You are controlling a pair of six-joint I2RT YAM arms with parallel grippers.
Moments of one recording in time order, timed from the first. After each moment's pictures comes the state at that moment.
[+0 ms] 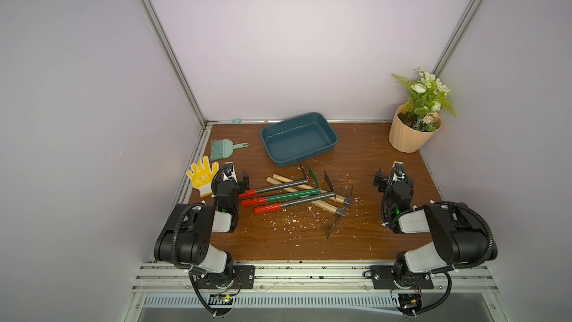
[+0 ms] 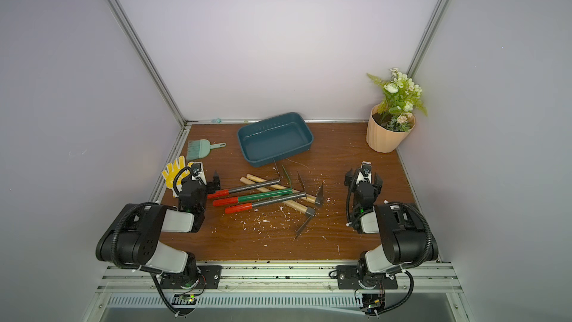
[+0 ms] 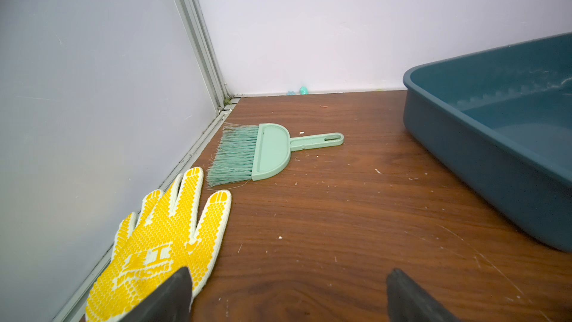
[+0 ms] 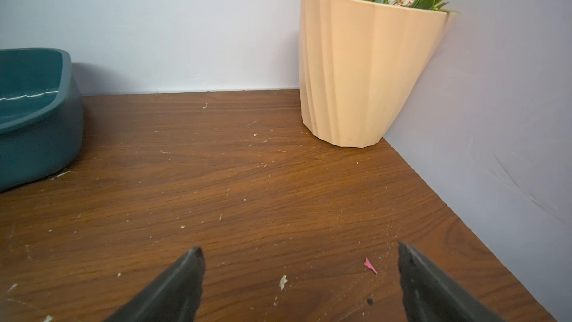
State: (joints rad) left arm -0.05 1.50 0.23 1.04 -0.27 0.04; right arm 0.09 1.51 0.23 1.10 0.34 0.02
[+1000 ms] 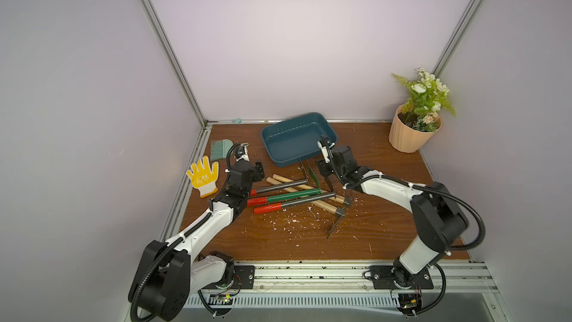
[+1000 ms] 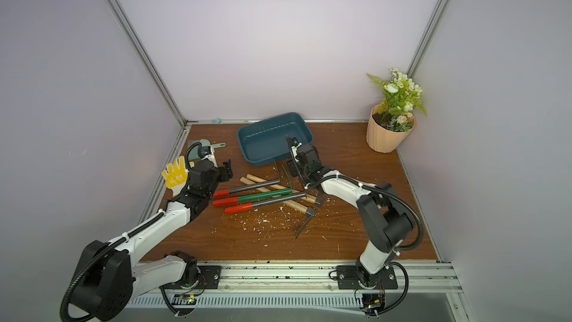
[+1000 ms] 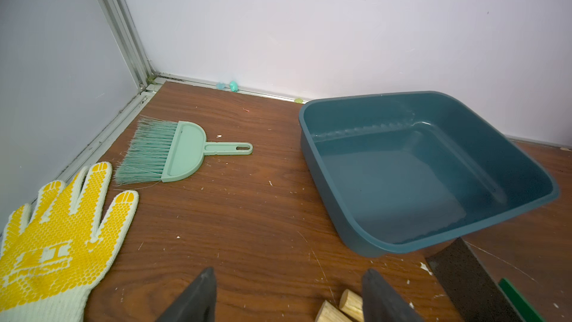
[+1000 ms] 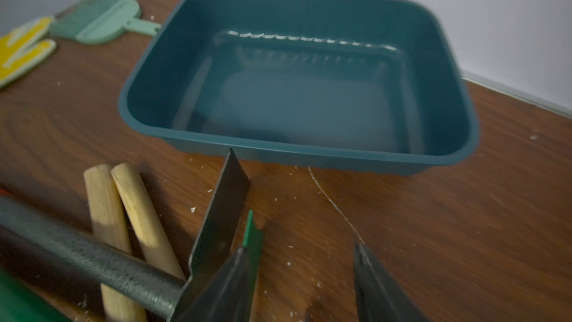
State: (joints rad) left arm -0.33 1.14 0.59 0.16 -0.32 -0.31; right arm 0.64 1.76 1.11 0.05 0.07 0.06
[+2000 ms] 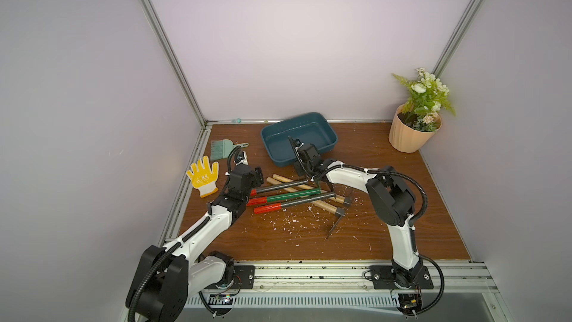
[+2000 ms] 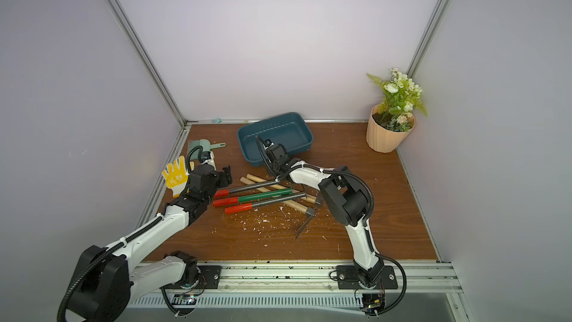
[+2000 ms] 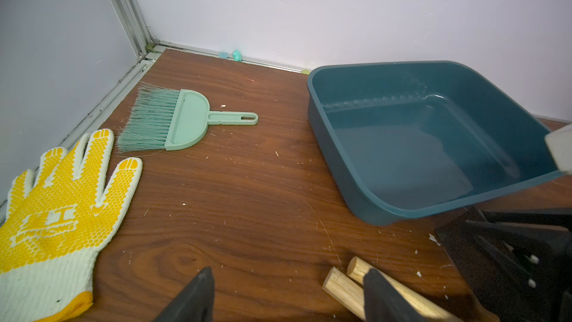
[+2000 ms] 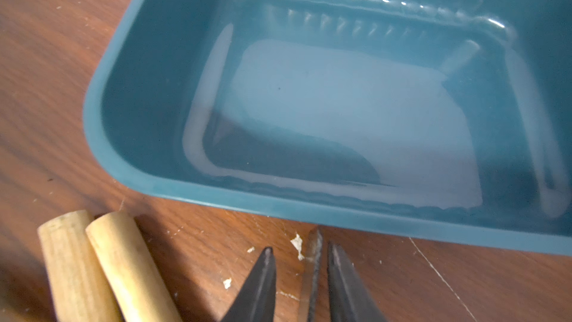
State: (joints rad) left arm -0.33 1.12 0.55 0.09 -0.32 -0.34; right arm 0.76 2.08 1.47 -0.12 0.21 0.12
